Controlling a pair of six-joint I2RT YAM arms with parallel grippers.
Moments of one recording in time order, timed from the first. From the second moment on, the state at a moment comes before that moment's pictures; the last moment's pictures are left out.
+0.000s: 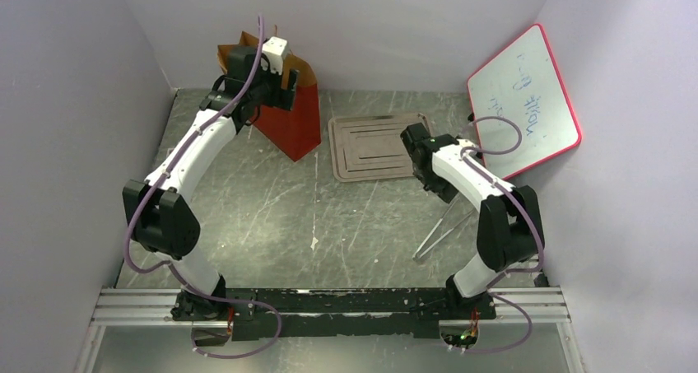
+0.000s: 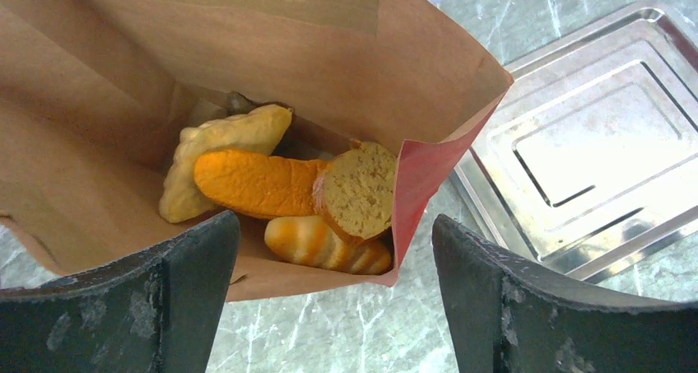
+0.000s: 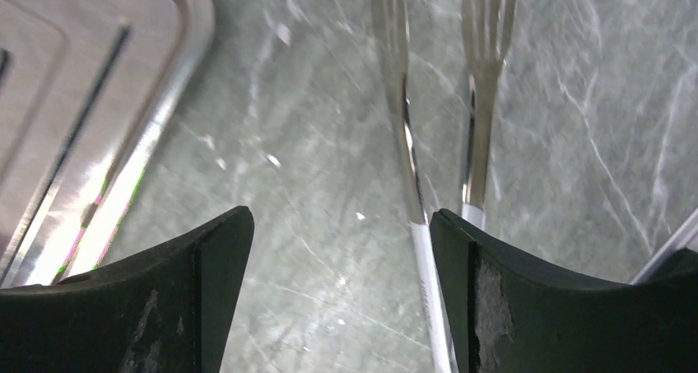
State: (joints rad) left arm -0.33 1.68 1.62 -0.37 -0.01 0.07; right arm 0.35 1.61 1.19 -1.01 0.70 1.15
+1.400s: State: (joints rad) left arm -0.36 1.73 1.60 -0.40 -0.04 0.18; right arm 0.44 1.49 0.79 -0.97 0.41 1.30
